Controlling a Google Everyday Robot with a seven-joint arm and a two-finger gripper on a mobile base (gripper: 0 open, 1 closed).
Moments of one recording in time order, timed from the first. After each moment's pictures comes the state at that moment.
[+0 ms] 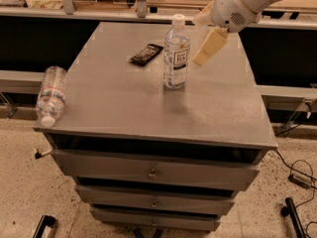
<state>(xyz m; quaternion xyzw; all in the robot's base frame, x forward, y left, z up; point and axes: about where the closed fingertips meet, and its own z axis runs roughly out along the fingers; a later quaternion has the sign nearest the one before) 0.631 -0.099 0.957 -0.64 0.69 0.11 0.32</state>
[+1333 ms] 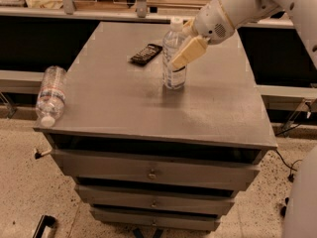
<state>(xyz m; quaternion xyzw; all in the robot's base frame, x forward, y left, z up) 0.629 -0.049 0.932 -0.64 0.65 0.26 0.33</state>
